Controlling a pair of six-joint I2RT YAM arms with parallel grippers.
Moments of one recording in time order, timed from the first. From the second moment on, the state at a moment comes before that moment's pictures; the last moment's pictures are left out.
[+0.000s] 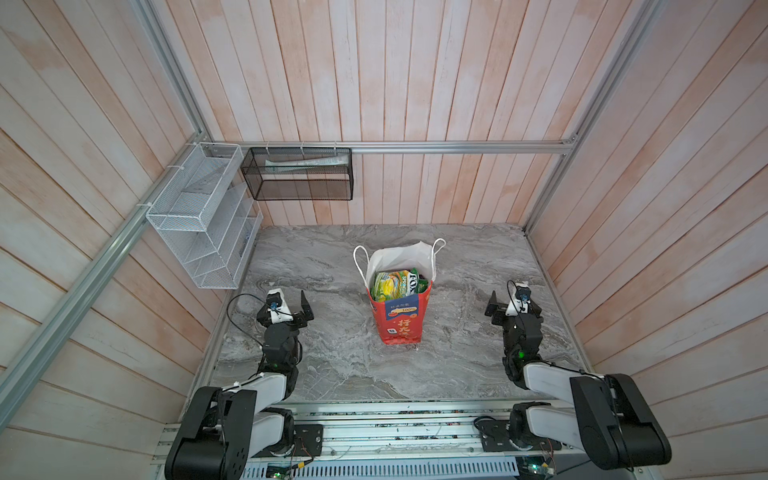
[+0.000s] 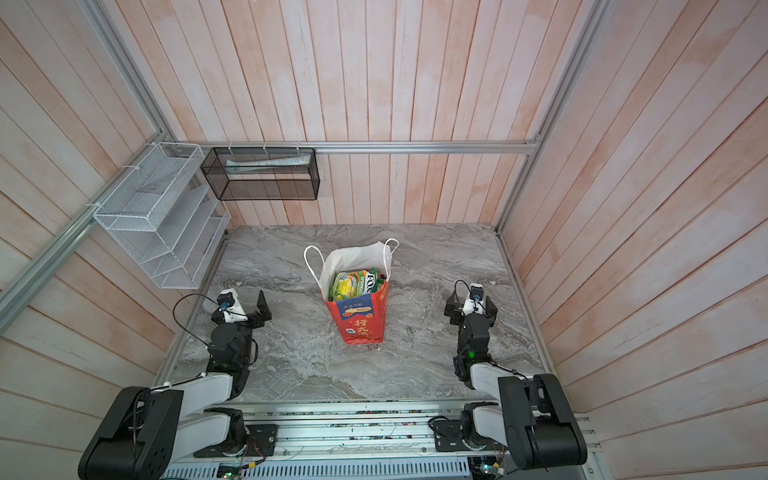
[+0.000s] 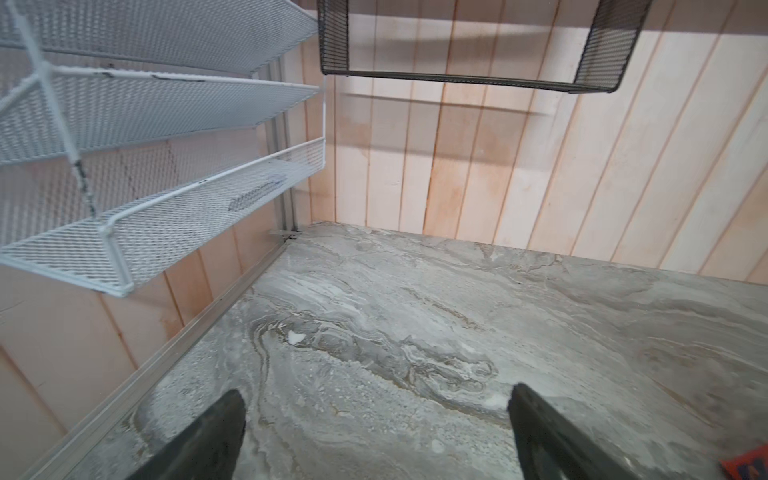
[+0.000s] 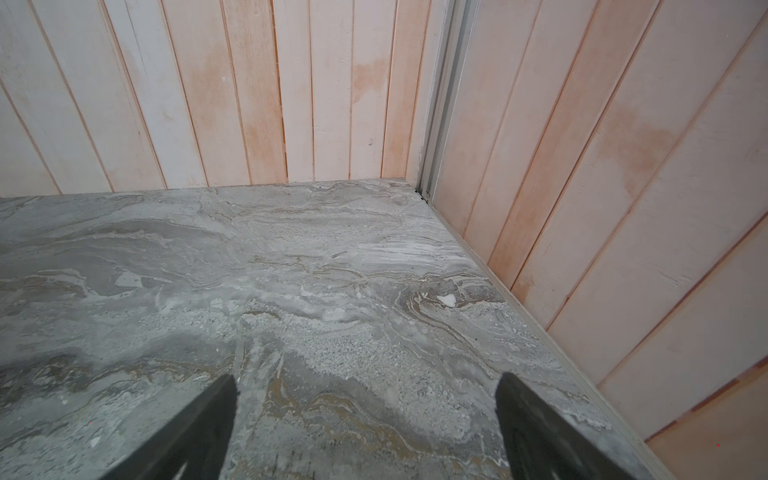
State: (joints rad) left arm -0.07 1.23 0.12 1.07 -0.29 -0.06; right arm 0.09 1.25 0.17 0.95 0.32 0.00
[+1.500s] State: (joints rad) left arm -0.04 1.56 0.27 1.15 -0.24 -0.03; right arm -0.06 1.52 0.24 1.13 -0.09 0.02
